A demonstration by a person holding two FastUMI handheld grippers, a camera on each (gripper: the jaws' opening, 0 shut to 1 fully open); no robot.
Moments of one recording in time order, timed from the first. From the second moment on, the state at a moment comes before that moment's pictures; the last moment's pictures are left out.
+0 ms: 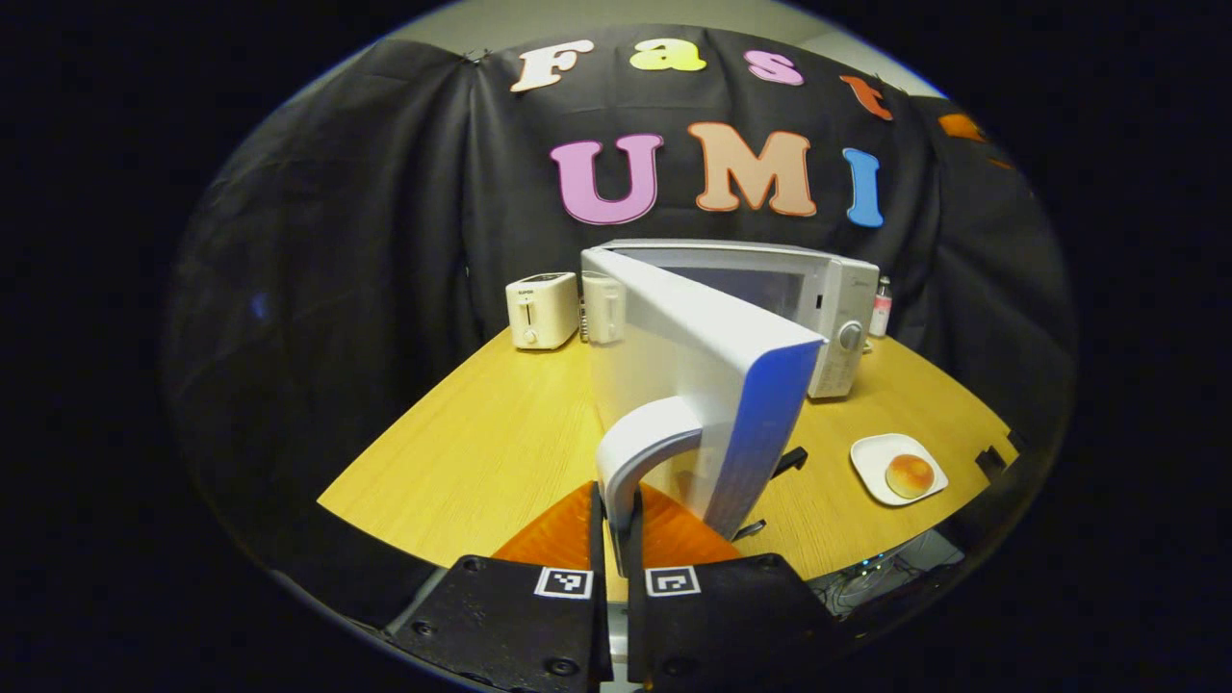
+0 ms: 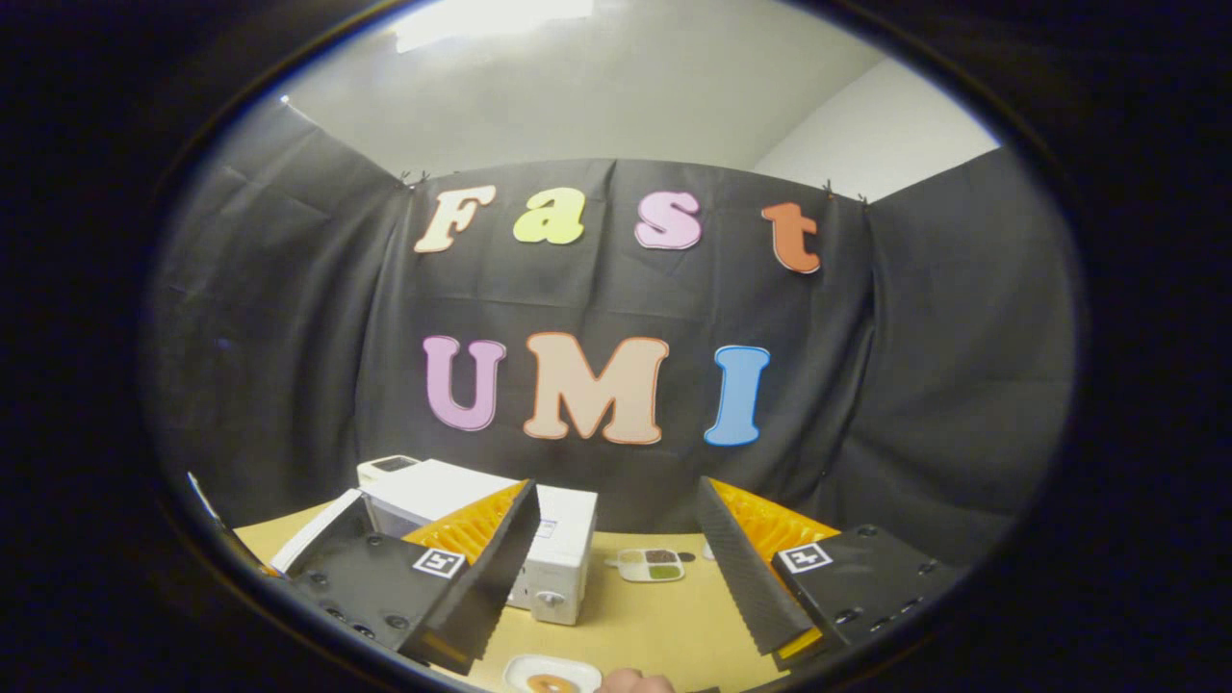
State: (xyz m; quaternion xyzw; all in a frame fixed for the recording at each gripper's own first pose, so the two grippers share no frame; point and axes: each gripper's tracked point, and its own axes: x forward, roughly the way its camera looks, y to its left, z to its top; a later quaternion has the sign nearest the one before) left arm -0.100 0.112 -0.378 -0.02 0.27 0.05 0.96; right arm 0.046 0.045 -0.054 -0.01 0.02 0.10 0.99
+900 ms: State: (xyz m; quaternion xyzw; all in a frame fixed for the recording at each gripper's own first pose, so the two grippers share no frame) left arm -0.174 0.270 -0.333 -0.02 0.22 0.19 0.96; right arm -0.011 0.111 -0.109 -0.02 0.09 0.16 0.98
